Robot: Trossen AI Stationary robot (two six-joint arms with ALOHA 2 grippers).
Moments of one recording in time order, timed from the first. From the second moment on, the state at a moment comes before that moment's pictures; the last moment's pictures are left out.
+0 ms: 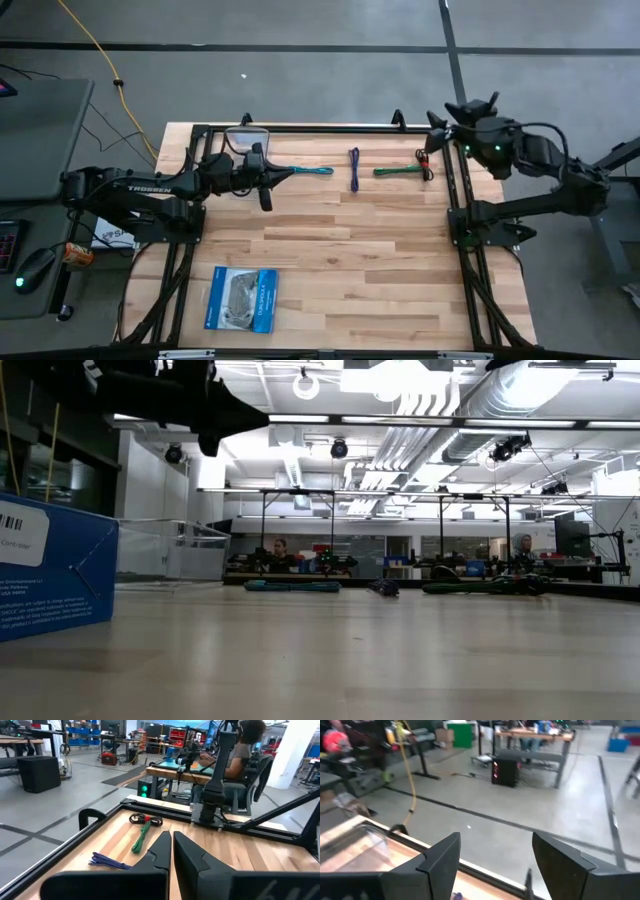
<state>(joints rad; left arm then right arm) 0.34 1.05 0.45 0.54 -0.01 -0.10 -0.15 0.87 1.27 -0.78 0.88 0.35</state>
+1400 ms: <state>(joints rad) 0.34 1.05 0.45 0.52 -0.01 -0.13 -0.80 1.07 0.58 -0.57 0.42 0.55</state>
